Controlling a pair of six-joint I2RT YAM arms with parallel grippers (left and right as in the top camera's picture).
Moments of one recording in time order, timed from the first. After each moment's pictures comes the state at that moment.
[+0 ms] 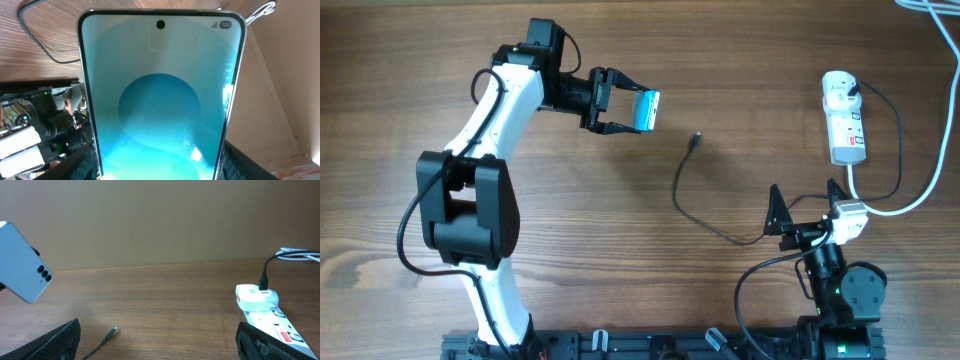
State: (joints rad) left arm -0.15 2.07 1.67 -0.98 1.18 -1.32; right arm 0.00 0.02 0.01 0.01 -0.13 0.12
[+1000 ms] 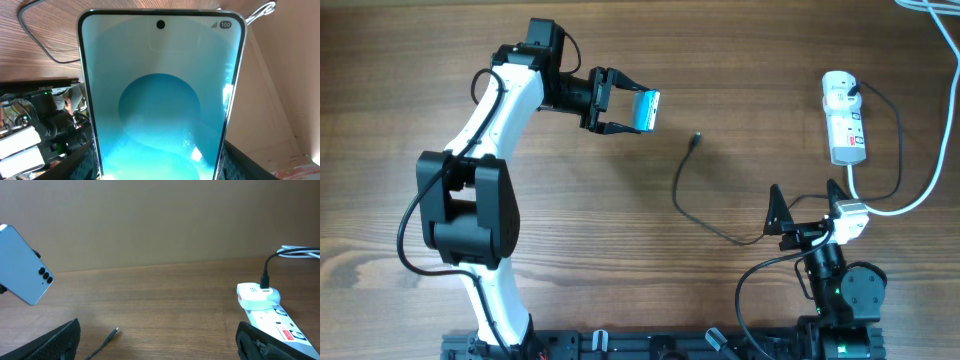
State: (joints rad) left arm -0.15 2.07 1.67 -0.98 1.18 -1.32; right arm 0.00 0.02 0.01 0.01 -0.13 0.14
